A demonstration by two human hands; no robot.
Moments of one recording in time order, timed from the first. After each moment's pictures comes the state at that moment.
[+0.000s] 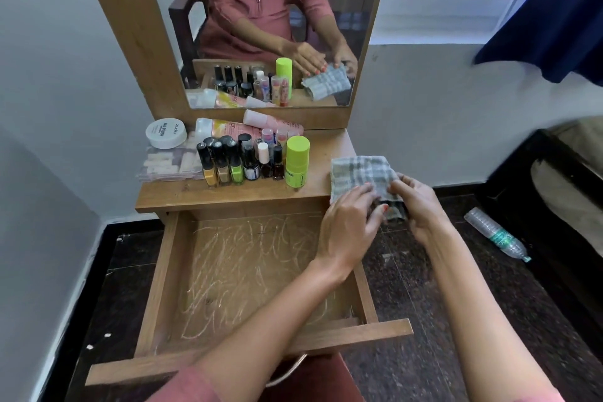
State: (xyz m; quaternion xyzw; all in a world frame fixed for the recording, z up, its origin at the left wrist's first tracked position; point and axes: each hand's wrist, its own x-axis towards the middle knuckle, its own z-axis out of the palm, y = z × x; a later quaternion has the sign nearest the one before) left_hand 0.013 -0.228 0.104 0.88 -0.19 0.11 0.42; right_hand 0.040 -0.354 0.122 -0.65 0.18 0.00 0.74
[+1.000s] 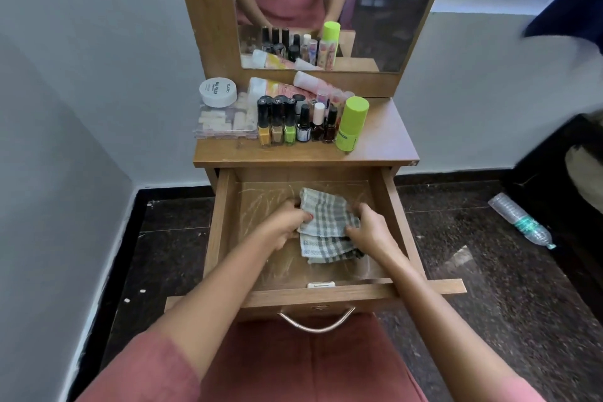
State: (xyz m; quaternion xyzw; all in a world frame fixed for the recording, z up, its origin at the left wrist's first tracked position) left_hand 0.013 -0.075 0.047 0.71 0.17 -0.30 0.61; right_hand -0.016 -0.226 0.051 -0.92 0.10 0.13 0.35
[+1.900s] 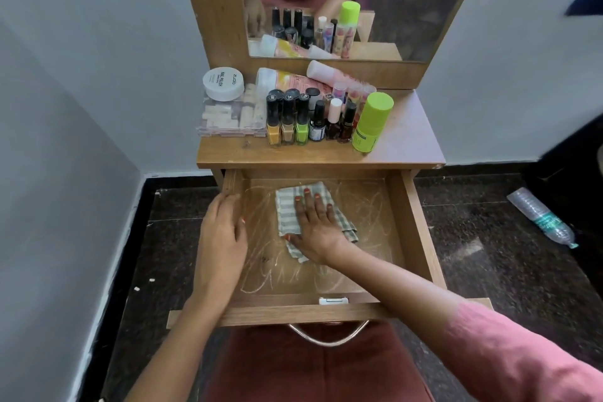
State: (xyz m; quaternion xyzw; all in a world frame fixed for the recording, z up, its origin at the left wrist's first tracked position) left_hand -0.039 0.004 0.056 0.93 0.09 0.10 0.35; right_hand 0.017 -0.147 0.012 -0.95 -0.17 0.27 0.05
